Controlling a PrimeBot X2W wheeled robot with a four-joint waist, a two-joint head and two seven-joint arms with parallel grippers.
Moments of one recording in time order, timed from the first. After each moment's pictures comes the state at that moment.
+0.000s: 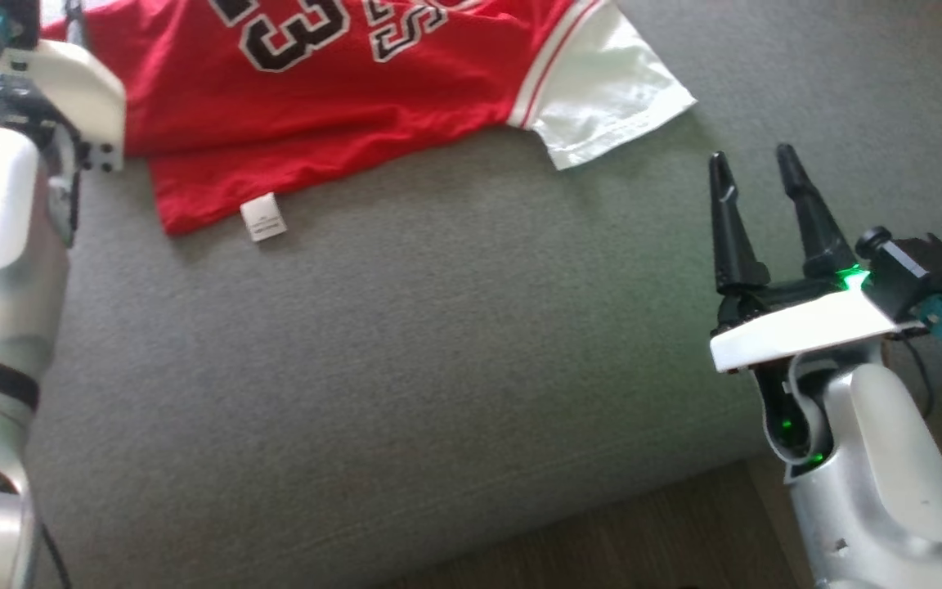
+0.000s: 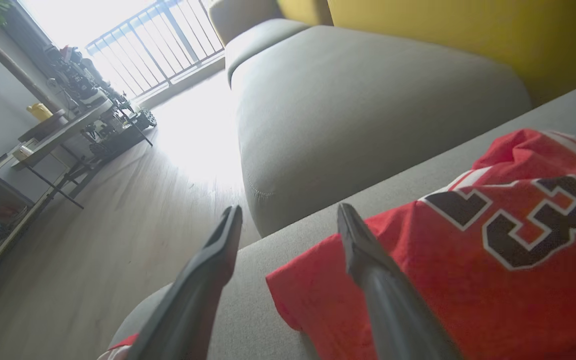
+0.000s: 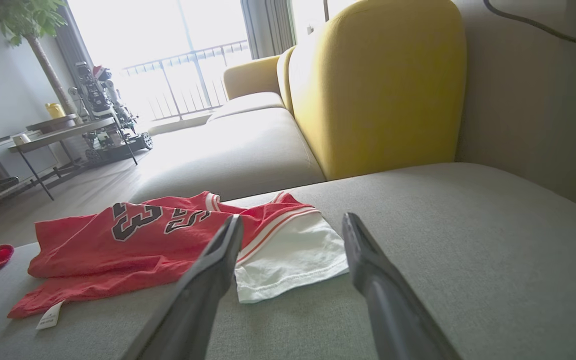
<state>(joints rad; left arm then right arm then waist) -1.07 0.33 -0.52 1.06 -0.18 0.14 -0.12 -0.34 -0.05 0.09 0.19 0.31 0.13 -0.22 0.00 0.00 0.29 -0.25</state>
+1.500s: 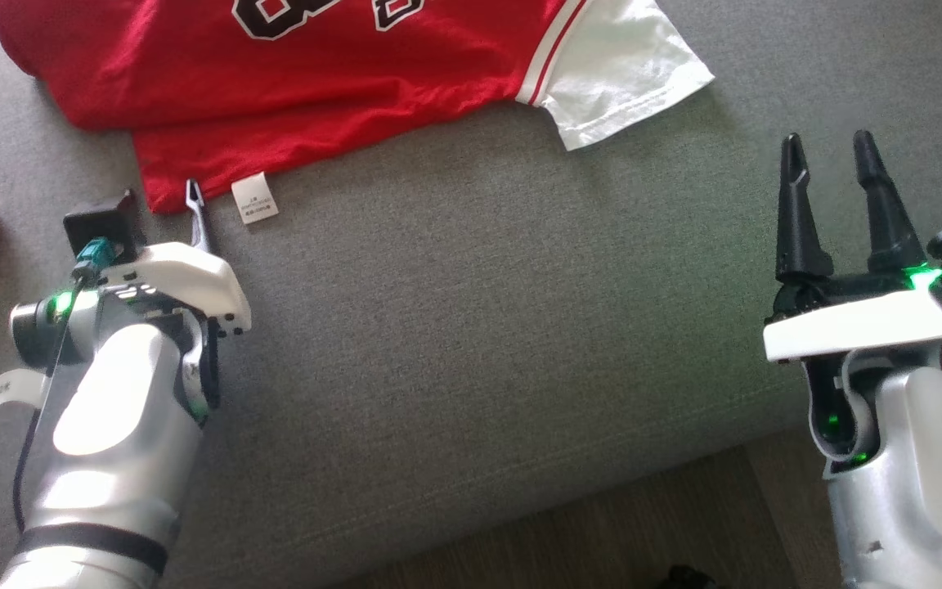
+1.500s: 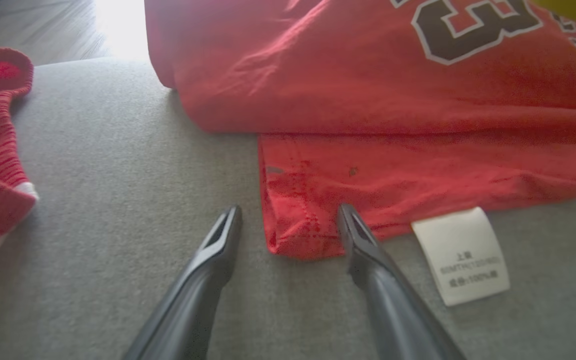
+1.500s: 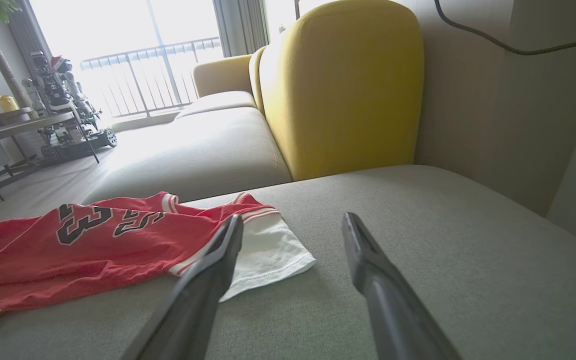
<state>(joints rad) -0.63 0.18 -0.34 0.81 -0.40 0.23 -0.23 -0.31 -0.05 -0.03 0.11 0.26 0.13 -0.21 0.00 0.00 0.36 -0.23</state>
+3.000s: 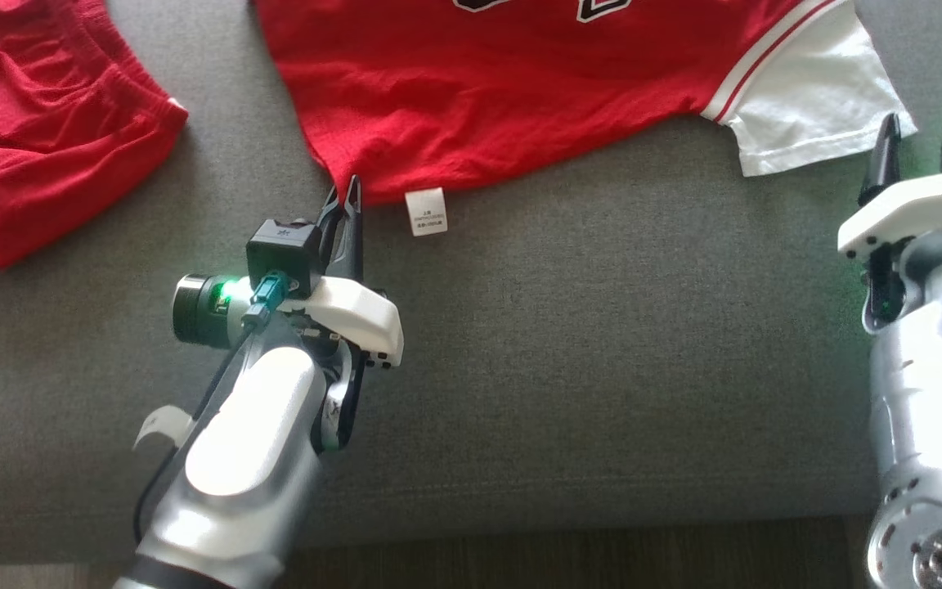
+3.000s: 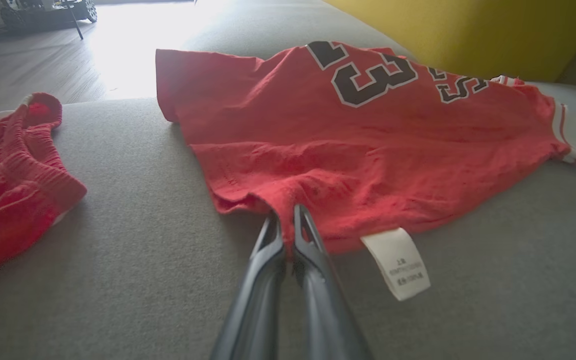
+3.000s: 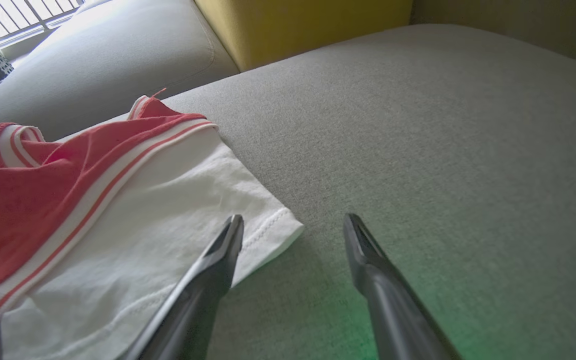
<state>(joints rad) -0.54 0.06 -0.53 0.52 -0.32 0.22 -0.25 -0.84 -0.05 -0.61 1.02 -0.12 0.13 -0.25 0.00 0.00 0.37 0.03</state>
